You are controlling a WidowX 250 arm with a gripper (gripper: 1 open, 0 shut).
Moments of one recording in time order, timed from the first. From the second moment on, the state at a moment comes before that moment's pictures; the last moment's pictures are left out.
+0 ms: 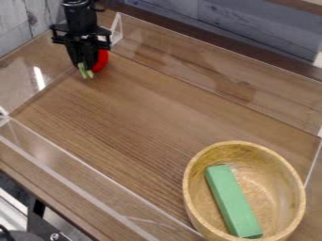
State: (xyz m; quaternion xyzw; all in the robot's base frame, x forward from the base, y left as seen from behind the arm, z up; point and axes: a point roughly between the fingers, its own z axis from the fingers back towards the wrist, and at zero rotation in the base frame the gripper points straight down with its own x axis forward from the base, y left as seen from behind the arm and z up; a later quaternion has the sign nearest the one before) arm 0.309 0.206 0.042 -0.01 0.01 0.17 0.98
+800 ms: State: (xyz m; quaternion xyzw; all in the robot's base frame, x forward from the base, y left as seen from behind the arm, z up) arm 0.318 0.193 0.023 -0.07 0.04 0.17 0.98
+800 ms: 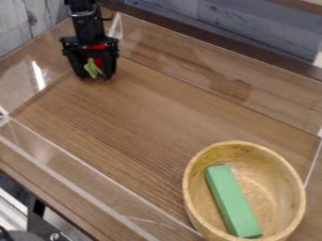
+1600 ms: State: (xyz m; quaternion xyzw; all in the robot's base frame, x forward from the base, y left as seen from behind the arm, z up) arm 0.328 0.209 0.027 -0.11 0.06 0.13 0.98
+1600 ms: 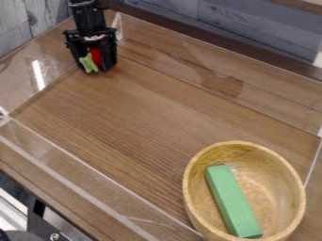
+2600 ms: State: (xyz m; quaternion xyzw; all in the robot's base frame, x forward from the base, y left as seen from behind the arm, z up) arm 0.318 0.207 0.106 -0.17 0.03 0.10 0.98
